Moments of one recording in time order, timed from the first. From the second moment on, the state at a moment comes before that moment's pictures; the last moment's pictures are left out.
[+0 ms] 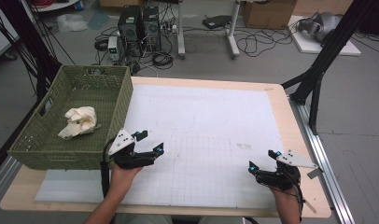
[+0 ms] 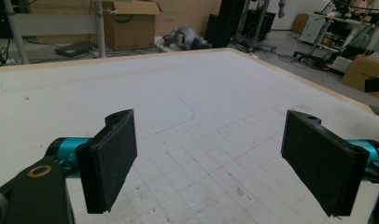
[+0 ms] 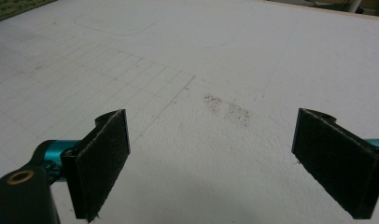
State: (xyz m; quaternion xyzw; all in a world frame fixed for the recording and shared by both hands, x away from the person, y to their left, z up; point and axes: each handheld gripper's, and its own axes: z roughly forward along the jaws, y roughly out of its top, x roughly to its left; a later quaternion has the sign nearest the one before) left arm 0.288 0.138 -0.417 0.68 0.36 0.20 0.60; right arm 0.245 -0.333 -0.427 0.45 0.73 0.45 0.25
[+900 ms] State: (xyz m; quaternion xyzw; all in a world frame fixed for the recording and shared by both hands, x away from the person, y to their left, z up) left arm 0.290 0.236 -0.330 0.65 0.38 0.24 0.61; right arm 0.246 -0.321 -0.422 0.43 0.74 0.46 0.24
